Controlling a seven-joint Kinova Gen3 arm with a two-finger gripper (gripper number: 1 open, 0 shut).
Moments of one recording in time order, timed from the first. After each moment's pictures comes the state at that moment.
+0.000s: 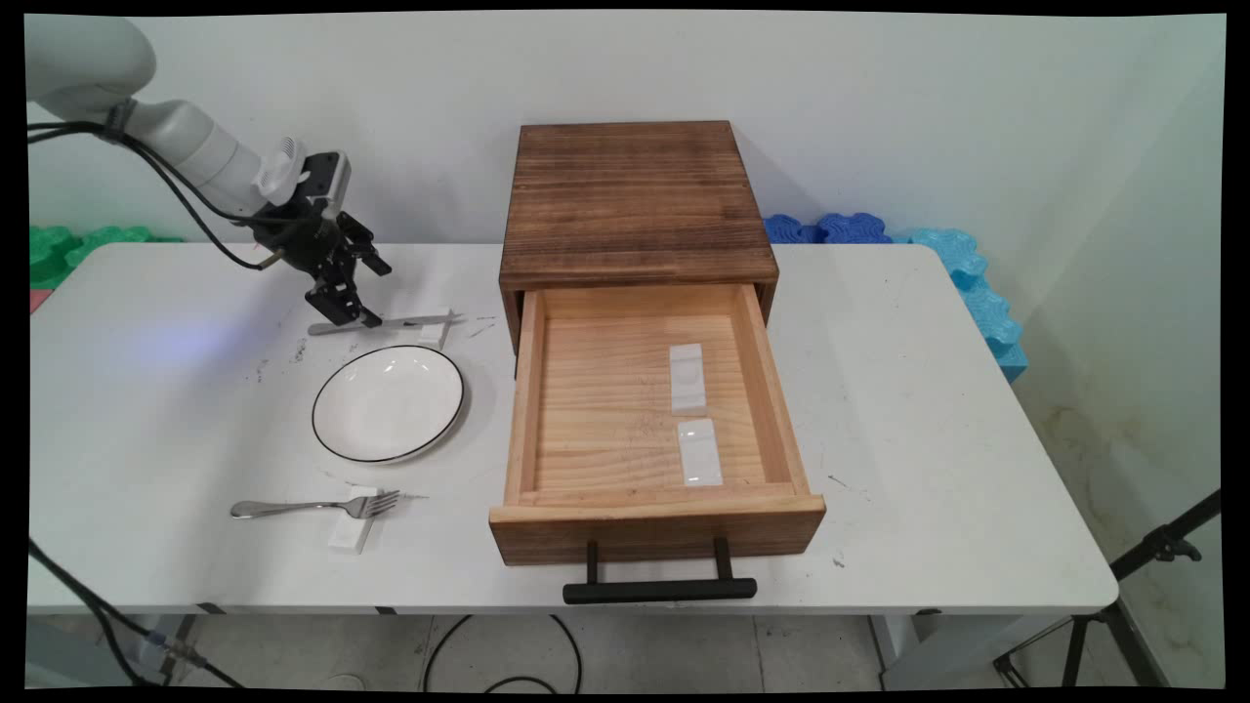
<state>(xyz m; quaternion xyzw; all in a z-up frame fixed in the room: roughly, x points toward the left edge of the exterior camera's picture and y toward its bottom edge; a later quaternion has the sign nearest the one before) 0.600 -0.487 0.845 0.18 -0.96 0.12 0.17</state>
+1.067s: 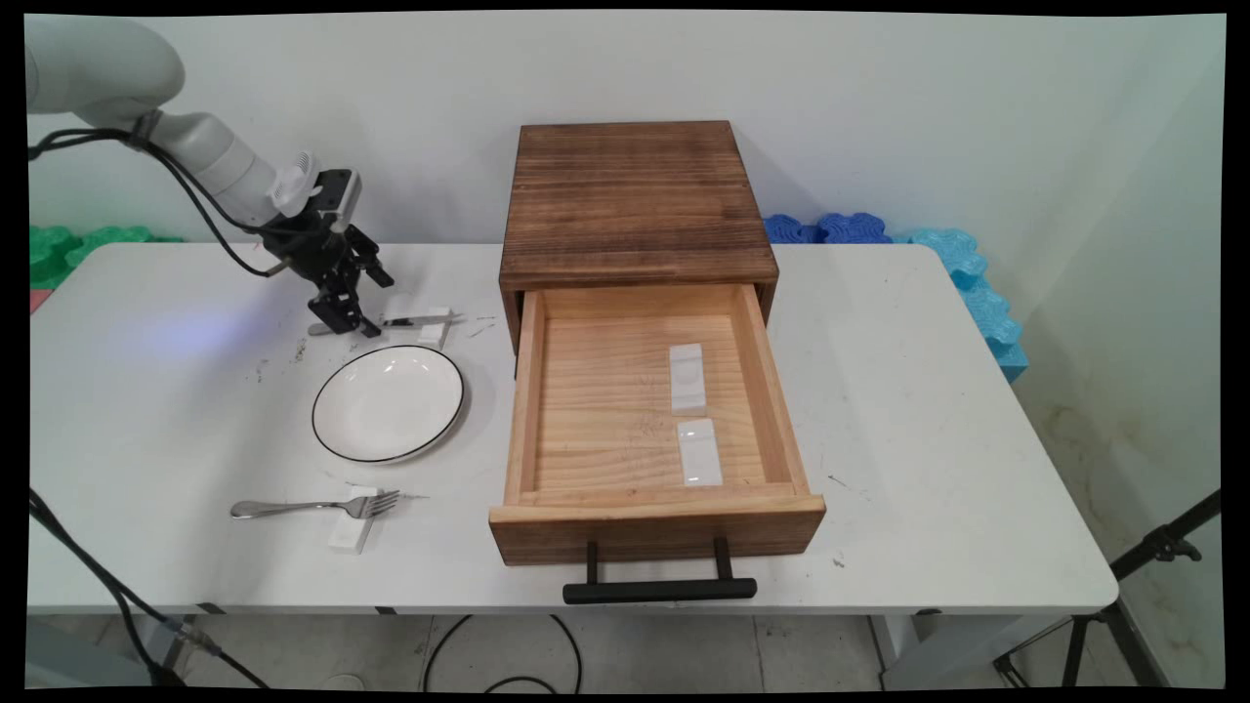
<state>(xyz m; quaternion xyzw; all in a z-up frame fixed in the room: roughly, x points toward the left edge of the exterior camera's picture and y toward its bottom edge) 0.607 -0.504 0.824 0.16 -0.97 0.09 0.15</state>
